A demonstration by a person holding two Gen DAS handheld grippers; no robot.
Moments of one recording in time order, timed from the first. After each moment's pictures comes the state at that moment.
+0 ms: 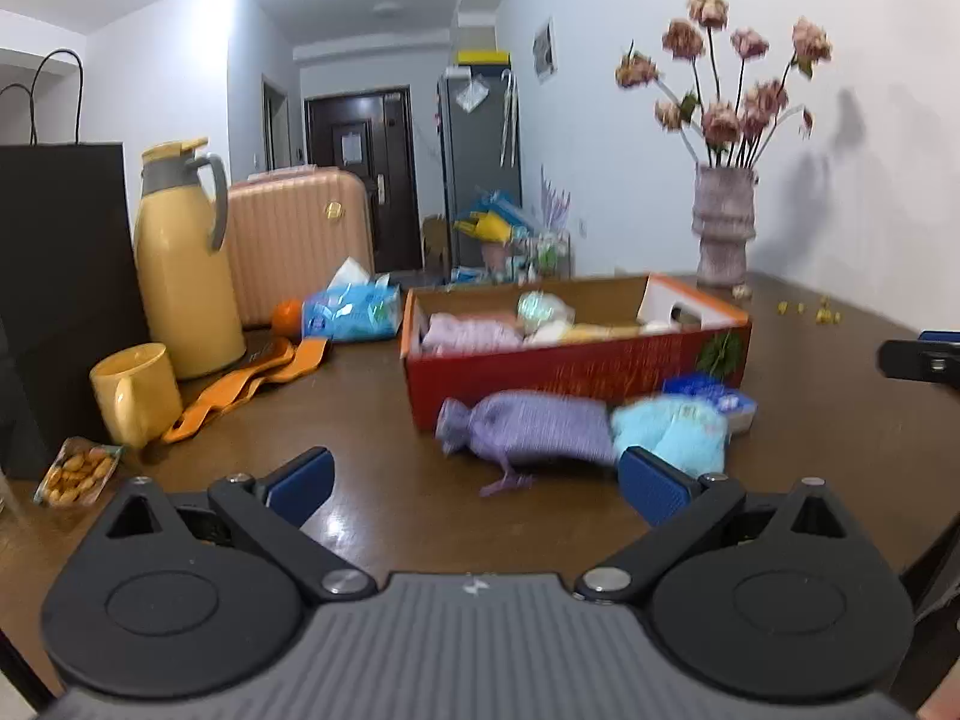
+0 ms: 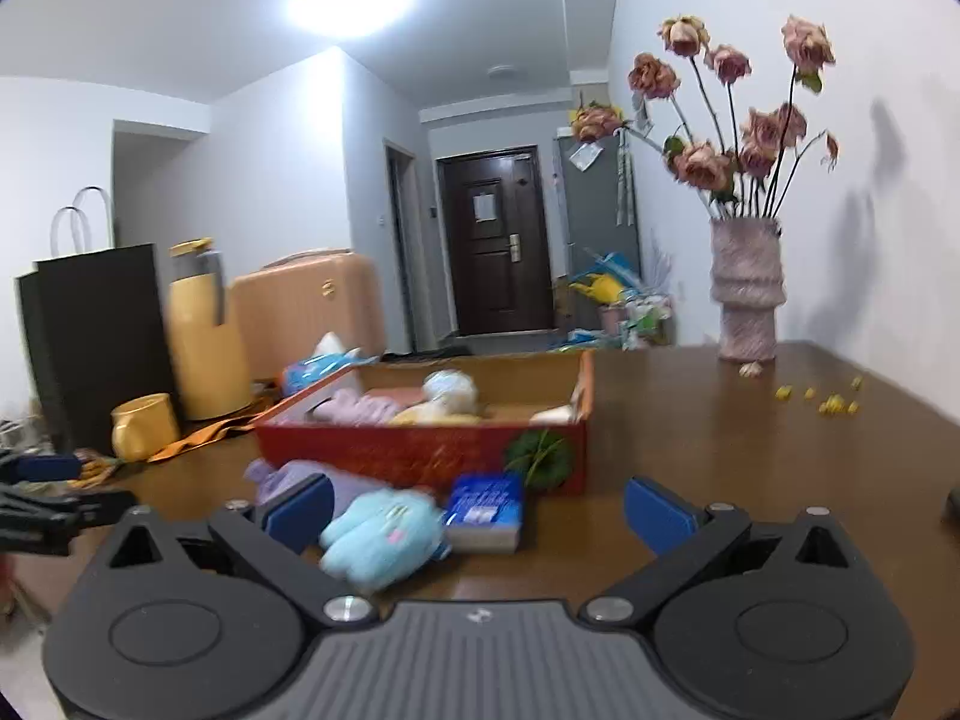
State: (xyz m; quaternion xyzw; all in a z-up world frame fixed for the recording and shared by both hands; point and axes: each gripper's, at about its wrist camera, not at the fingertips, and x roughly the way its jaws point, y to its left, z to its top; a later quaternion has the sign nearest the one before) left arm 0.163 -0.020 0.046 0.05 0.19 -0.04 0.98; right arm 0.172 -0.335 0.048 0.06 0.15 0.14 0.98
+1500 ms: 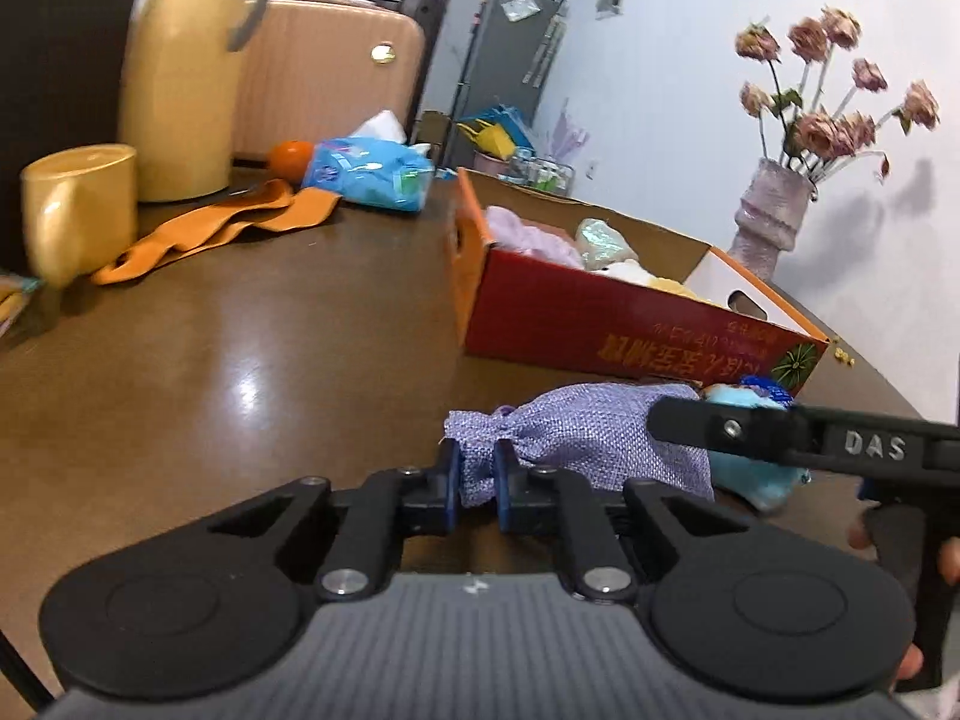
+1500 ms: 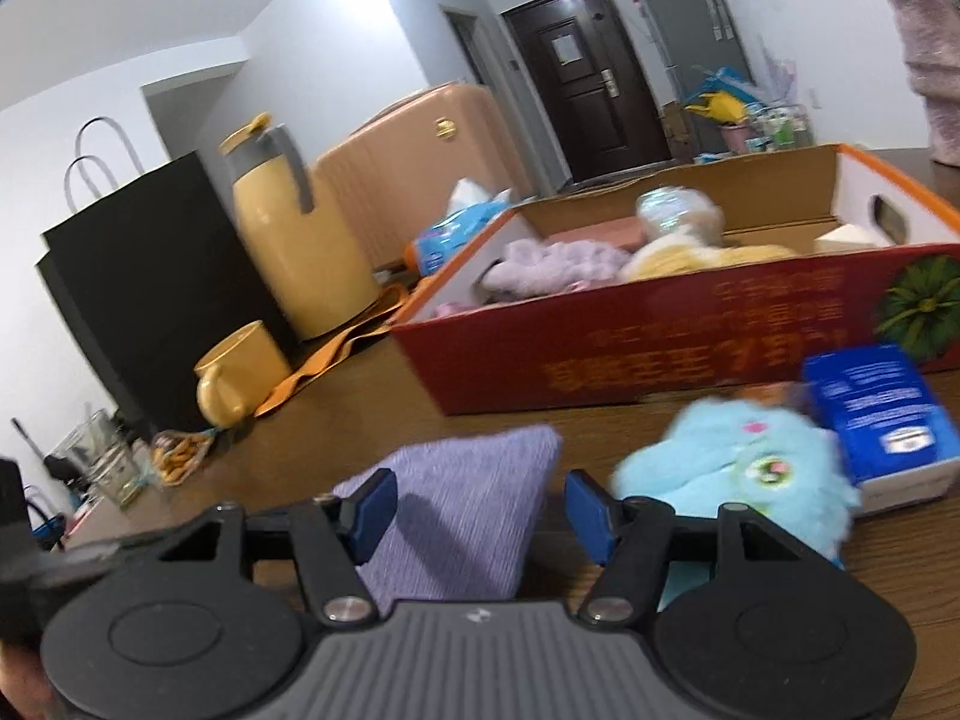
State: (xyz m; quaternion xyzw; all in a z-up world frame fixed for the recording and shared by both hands) left arm 0.253 0.068 -0.003 -0.11 0.29 -0.07 0.95; right arm 0.309 -0.179 0.000 0.15 0.31 0.28 0.90
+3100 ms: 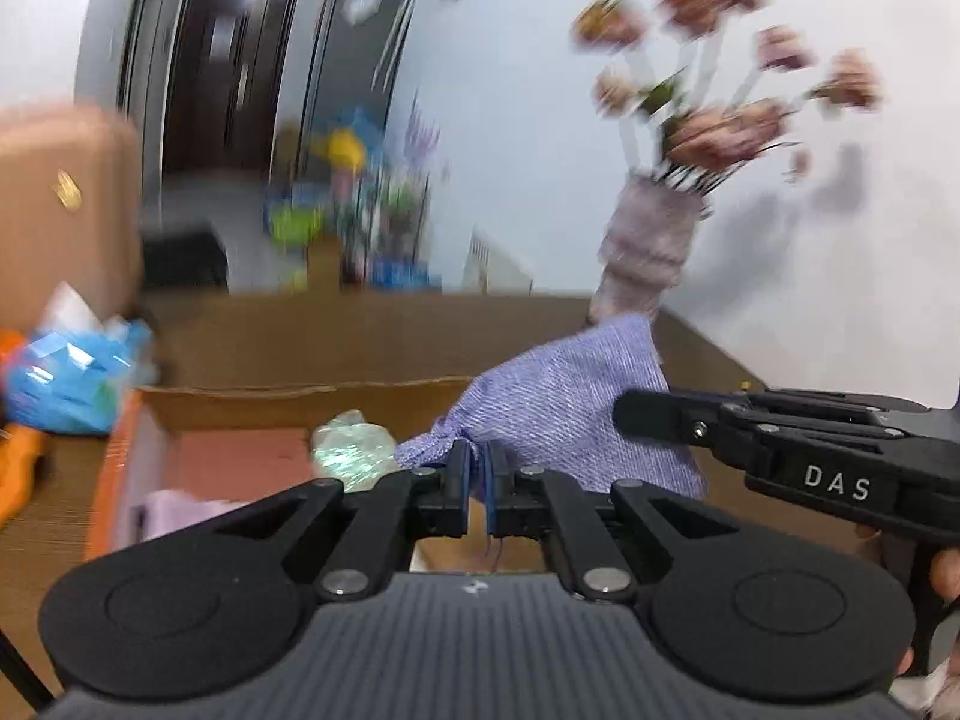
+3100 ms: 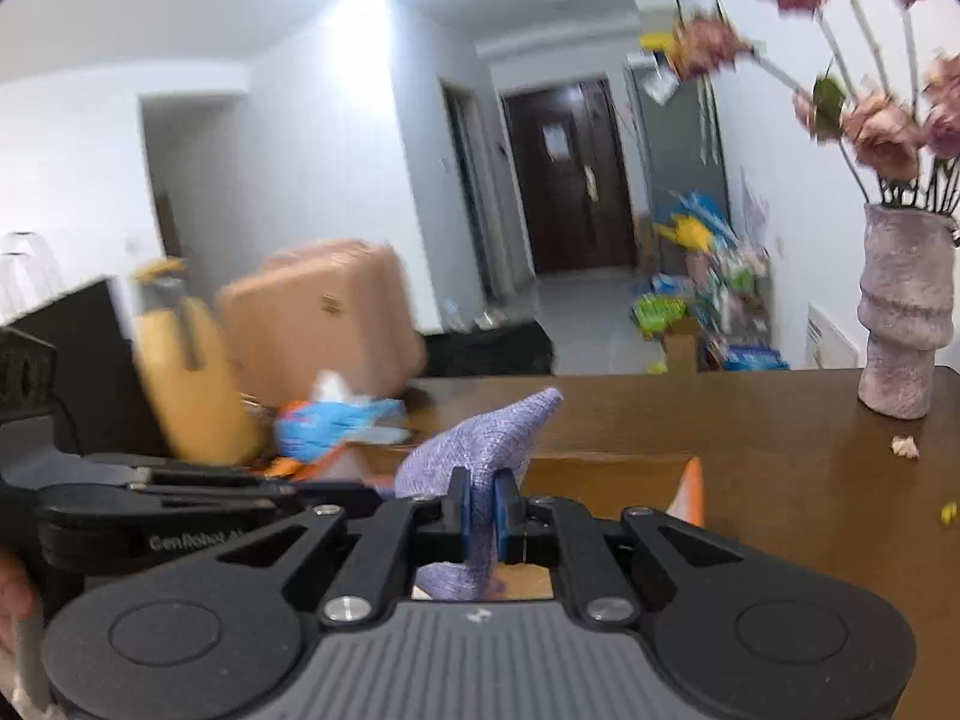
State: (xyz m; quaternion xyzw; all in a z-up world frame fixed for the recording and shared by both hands) left arm 0.487 -0.102 0.104 -0.05 0.30 -0.20 0.93; right arm 0.462 -0.318 0.114 0.07 0.24 0.22 0.94
